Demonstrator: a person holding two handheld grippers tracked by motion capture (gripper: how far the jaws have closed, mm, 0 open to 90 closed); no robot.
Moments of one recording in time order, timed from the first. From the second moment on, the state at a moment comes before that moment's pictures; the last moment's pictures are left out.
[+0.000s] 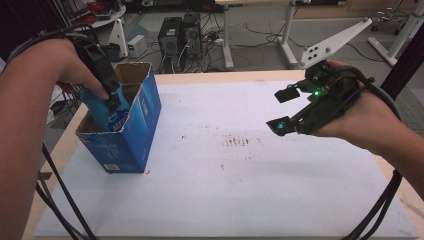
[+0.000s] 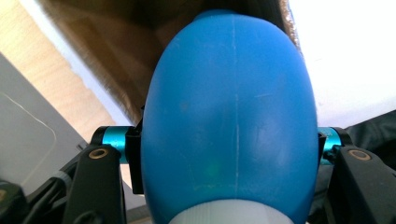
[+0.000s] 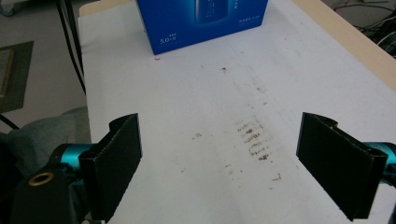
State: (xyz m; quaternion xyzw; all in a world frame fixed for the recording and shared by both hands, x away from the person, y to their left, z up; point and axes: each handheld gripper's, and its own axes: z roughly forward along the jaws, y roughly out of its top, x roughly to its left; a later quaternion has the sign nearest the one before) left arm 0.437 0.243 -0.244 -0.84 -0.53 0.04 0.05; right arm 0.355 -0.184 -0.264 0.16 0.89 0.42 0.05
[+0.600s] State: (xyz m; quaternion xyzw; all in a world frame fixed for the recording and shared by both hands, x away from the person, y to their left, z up) left arm 0.438 0.241 -0.281 -0.89 -0.45 0.02 0.06; right arm 0.359 -0.183 -0.269 0.16 0.90 0.40 0.04
